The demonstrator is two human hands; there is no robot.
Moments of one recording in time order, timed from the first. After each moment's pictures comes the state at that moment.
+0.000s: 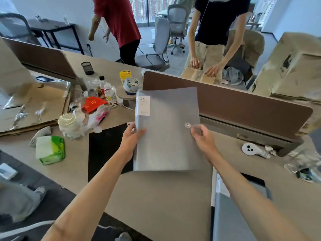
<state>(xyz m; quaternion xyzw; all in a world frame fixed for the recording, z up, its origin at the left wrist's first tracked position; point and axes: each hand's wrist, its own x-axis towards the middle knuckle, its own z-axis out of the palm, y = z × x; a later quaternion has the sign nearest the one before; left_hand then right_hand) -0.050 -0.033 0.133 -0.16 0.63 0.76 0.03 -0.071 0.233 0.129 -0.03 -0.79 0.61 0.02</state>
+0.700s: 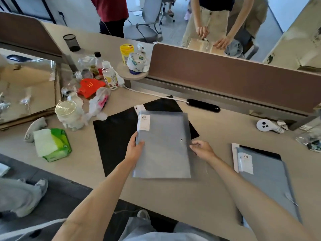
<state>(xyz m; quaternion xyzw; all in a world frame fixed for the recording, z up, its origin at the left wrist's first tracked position) -0.048 -0.130 0.006 -0.23 0.70 0.67 0.12 -0.051 0.153 0.000 -0.19 -0.85 0.47 -0.16</state>
